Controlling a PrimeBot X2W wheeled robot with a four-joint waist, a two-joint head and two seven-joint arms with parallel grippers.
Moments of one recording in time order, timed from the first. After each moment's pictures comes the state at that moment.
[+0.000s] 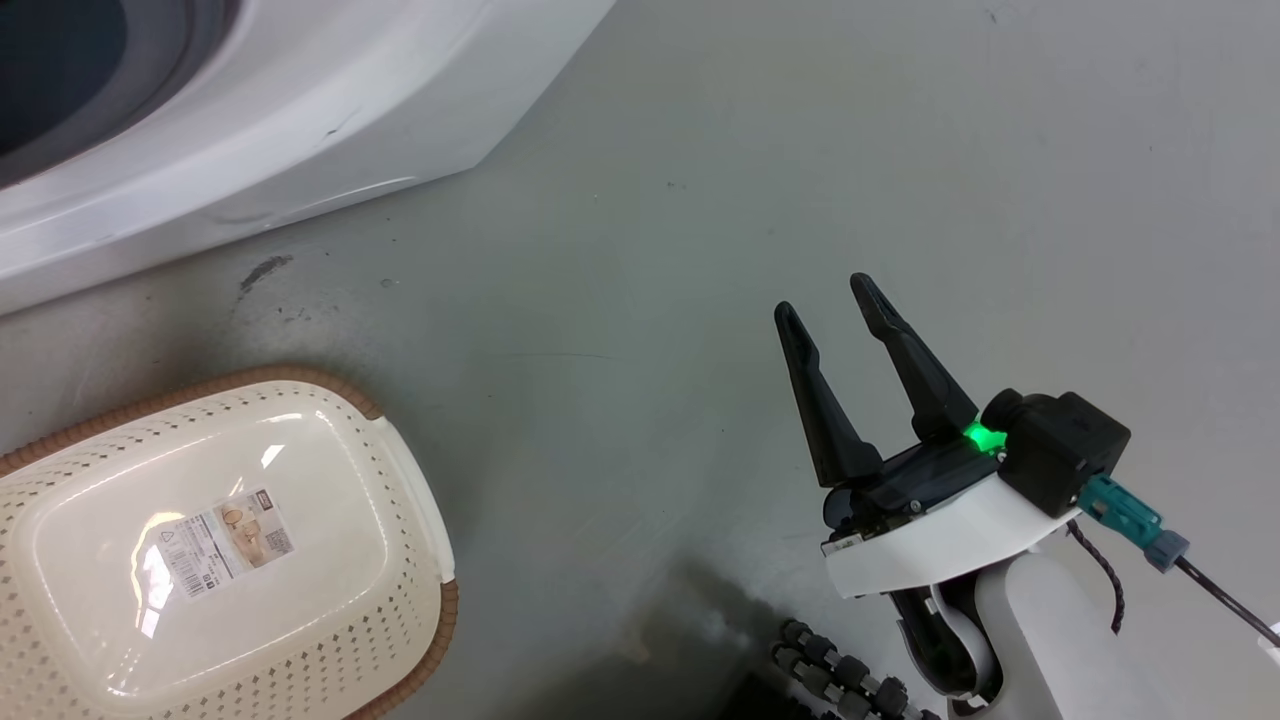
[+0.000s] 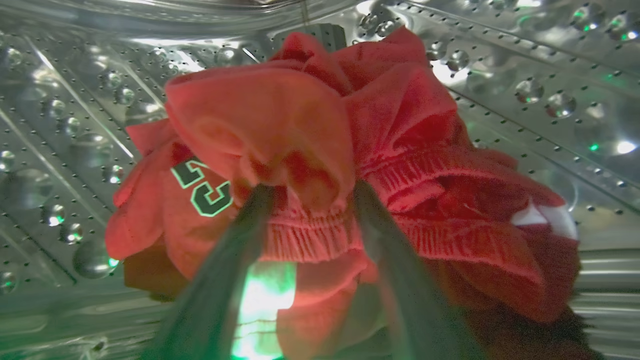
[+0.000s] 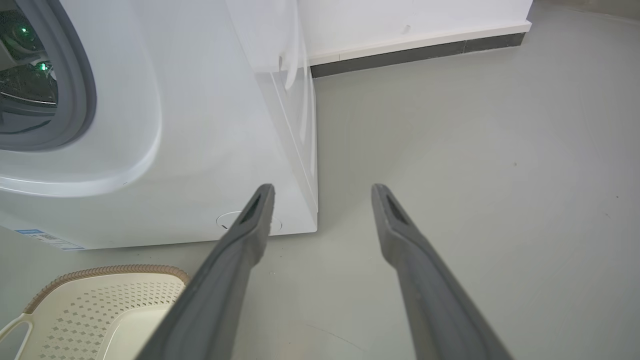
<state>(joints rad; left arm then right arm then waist) -1.50 0.49 -0.08 1.04 -0.03 0.02 0.47 -0.30 -0.05 0.35 0.08 0.35 0.13 -0.26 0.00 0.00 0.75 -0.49</state>
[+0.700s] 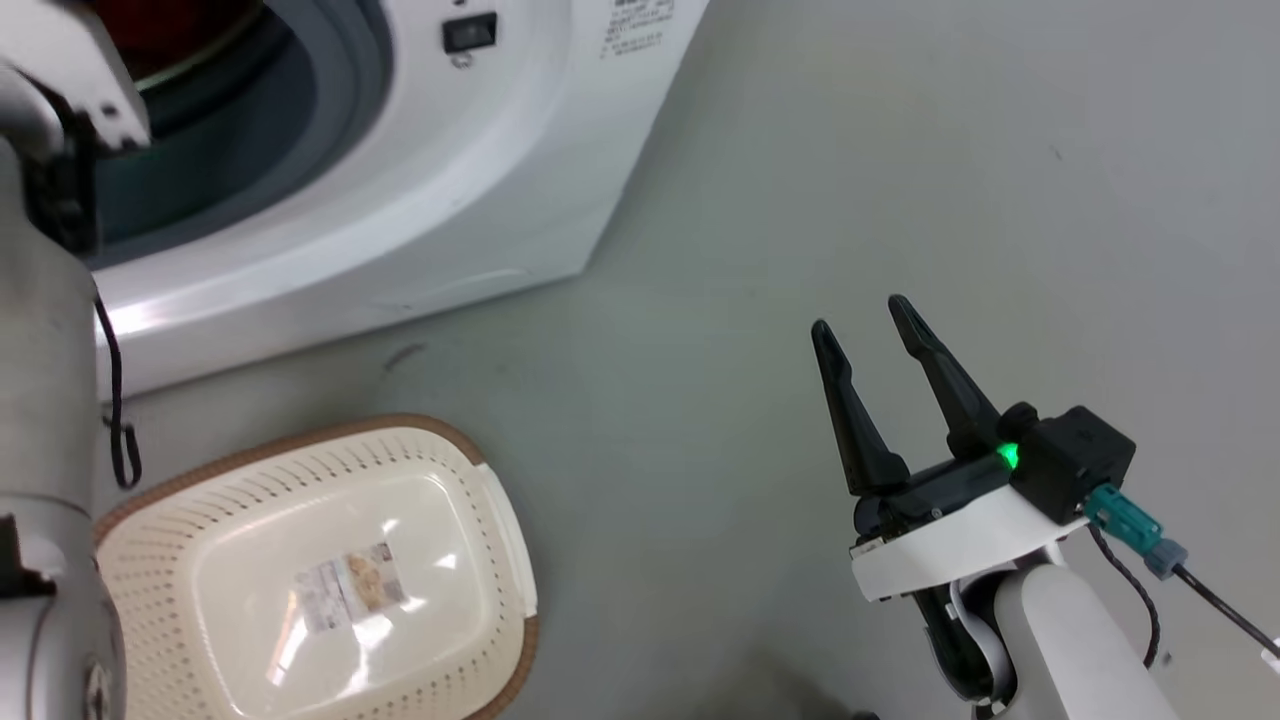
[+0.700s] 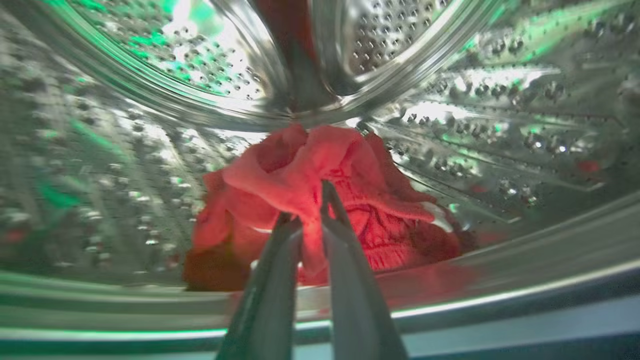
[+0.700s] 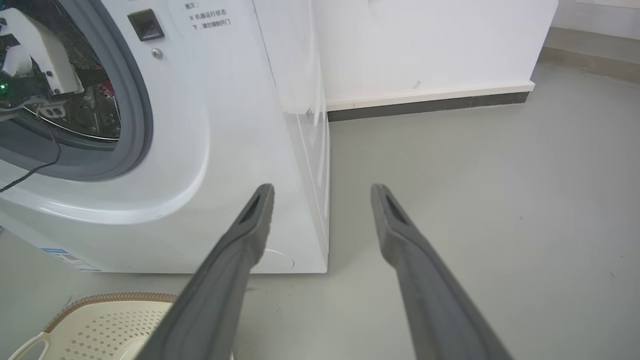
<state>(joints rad) -1.17 0.39 -0.03 0.98 -0.16 0.04 0.00 -0.28 -0.05 0.28 0.14 0.27 0.13 -0.26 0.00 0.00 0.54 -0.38</state>
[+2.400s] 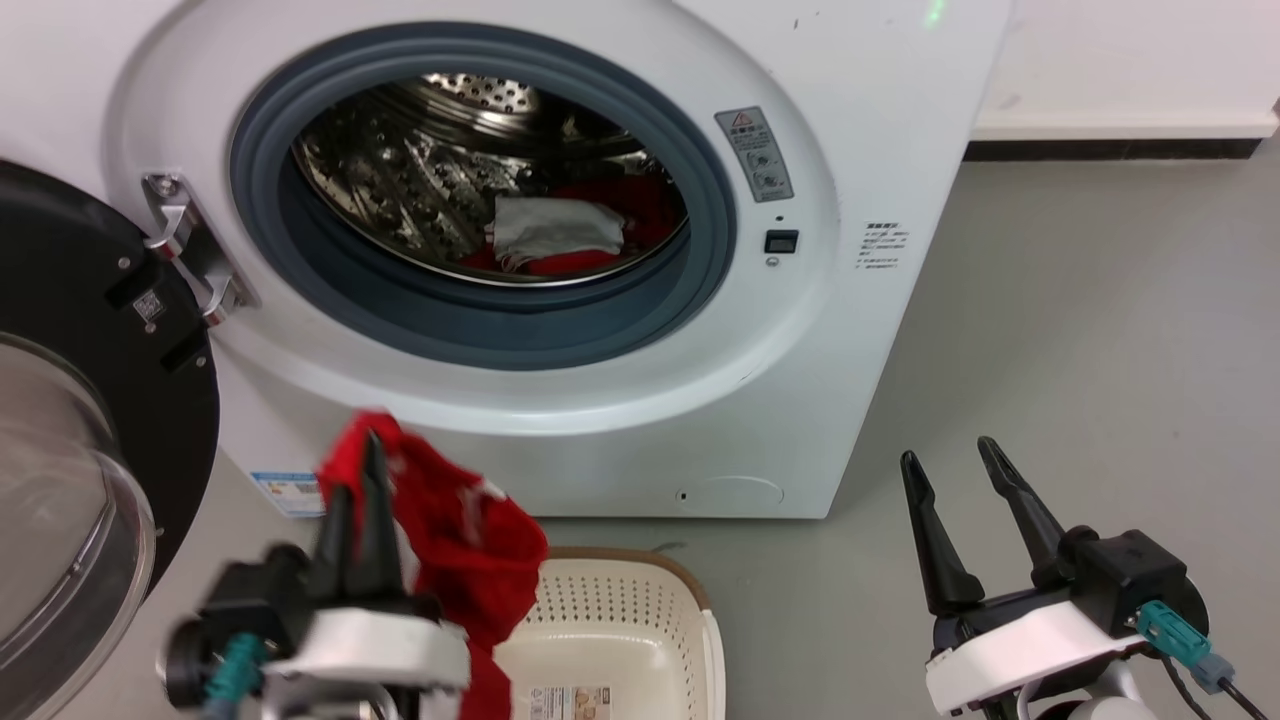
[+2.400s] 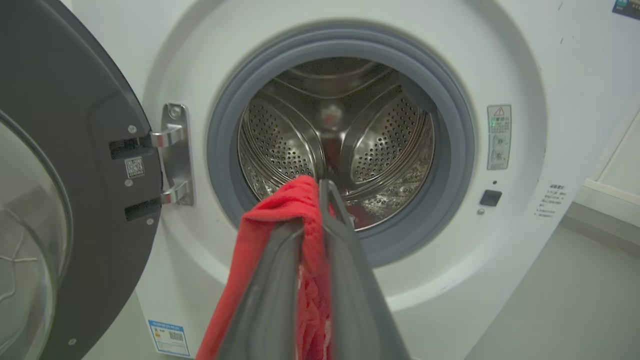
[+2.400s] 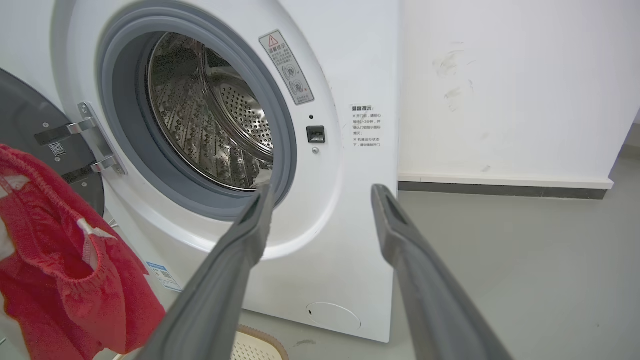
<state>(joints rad) -0.04 0.06 -0.05 -0.09 -0.21 0.05 -0.20 -0.02 -0.05 0.13 0.04 0.16 0.13 -0.18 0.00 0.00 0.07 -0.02</state>
